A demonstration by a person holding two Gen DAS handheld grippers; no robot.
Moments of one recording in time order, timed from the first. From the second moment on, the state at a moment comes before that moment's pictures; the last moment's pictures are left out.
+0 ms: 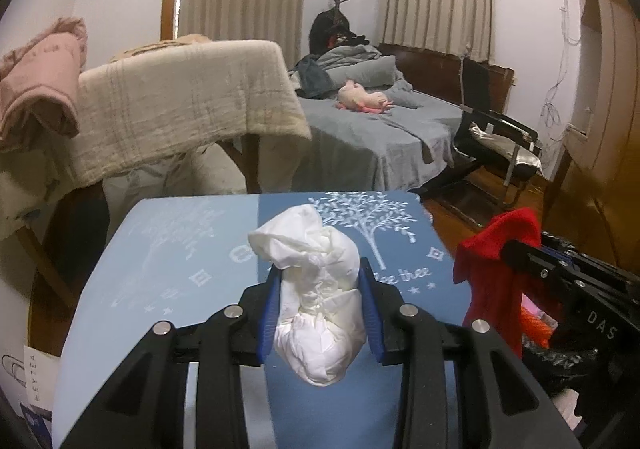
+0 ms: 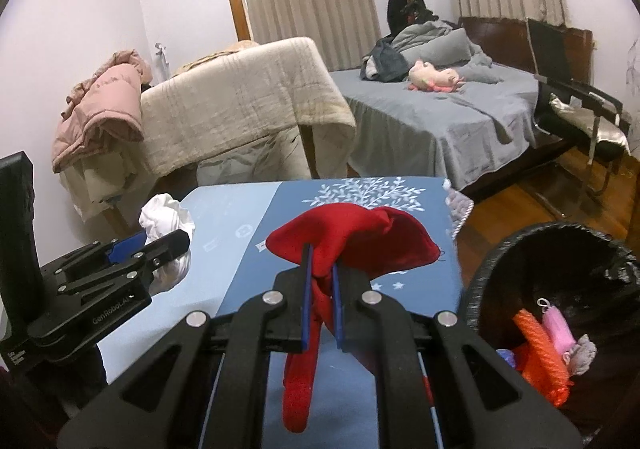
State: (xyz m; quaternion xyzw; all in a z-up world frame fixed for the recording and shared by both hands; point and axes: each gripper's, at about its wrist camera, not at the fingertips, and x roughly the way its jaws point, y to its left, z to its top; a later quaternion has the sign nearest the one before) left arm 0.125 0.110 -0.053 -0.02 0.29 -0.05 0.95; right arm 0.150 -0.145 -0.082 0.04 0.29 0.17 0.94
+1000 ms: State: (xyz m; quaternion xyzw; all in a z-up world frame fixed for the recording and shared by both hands) left arm 0.092 -0.010 -0.007 0.02 0.24 -0.16 0.96; right arm 0.090 -0.262 -0.046 0.06 0.23 0.09 0.97
